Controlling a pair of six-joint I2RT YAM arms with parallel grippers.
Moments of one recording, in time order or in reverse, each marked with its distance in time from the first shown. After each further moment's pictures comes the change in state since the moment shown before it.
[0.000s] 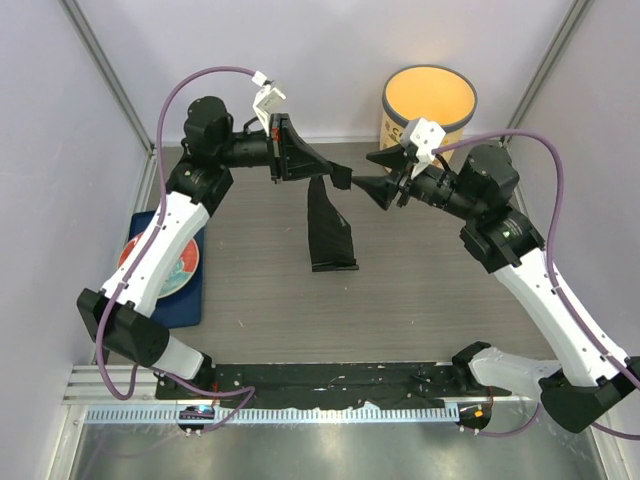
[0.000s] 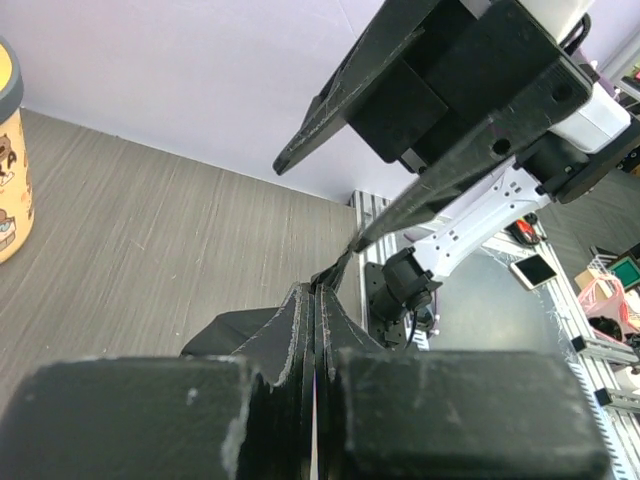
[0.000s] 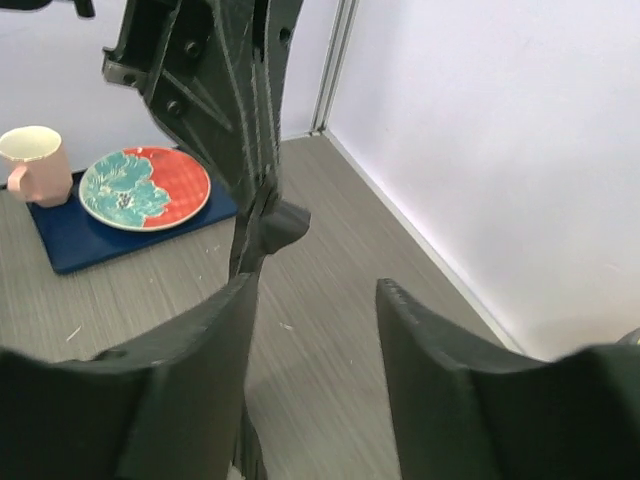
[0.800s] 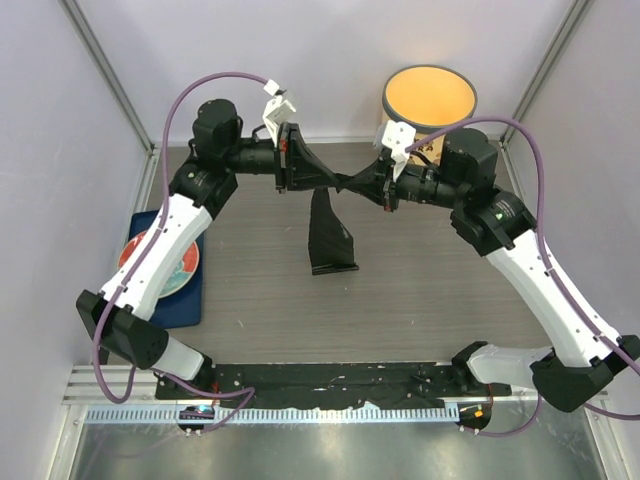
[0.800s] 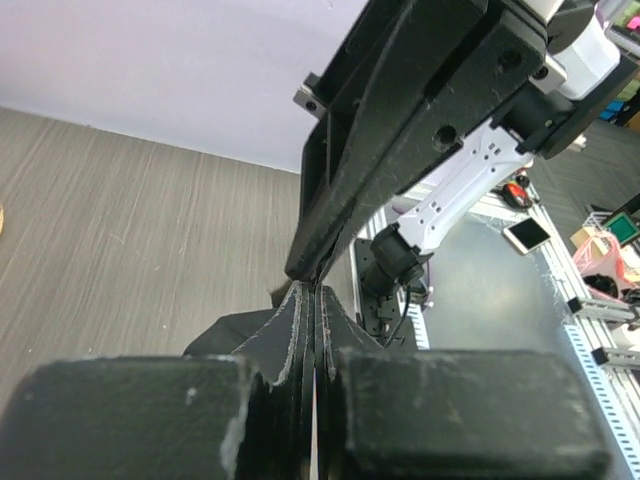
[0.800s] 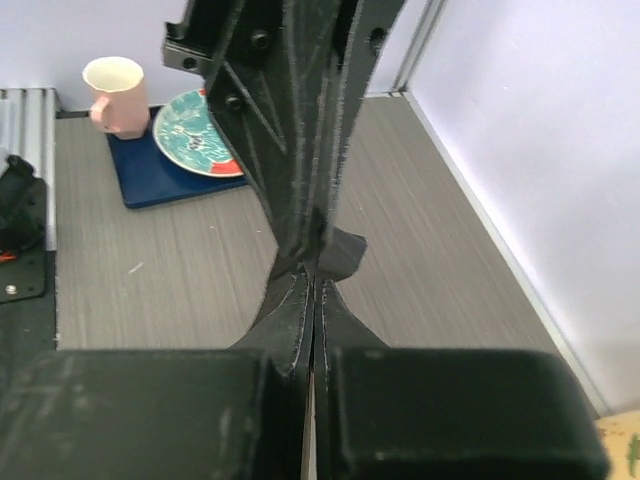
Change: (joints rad) left arm -0.049 -0.005 0.015 -0.088 0.026 0.103; right arm 0.044 0.105 0.166 -0.264 -0.140 -0.107
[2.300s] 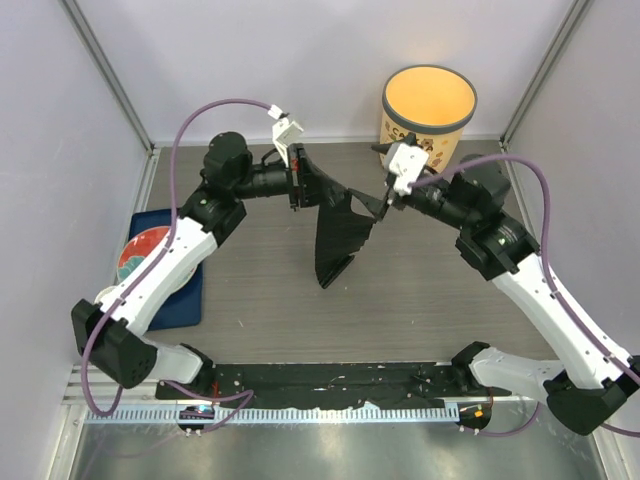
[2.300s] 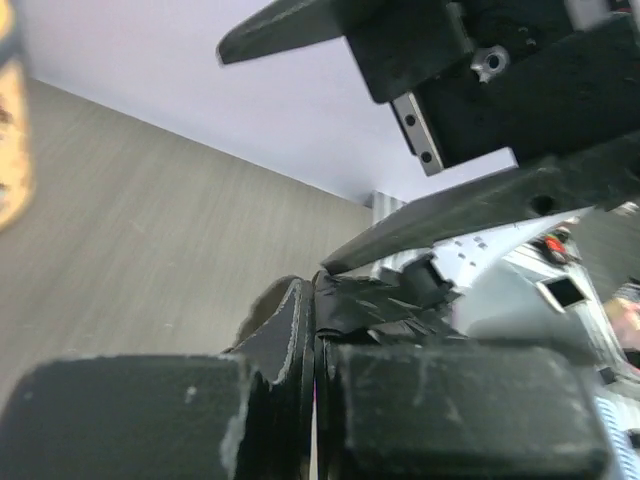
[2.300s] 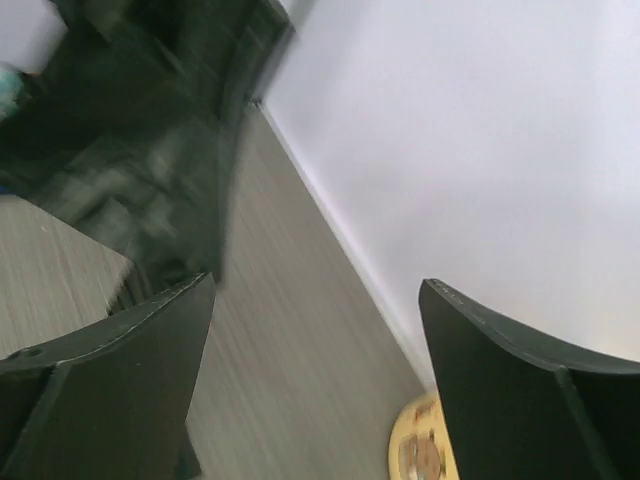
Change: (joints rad) left arm -0.088 -0.084 -0.258 0.205 -0.230 -0.121; right arm 0.027 -0.167 -0.246 0.291 0.195 -0.273
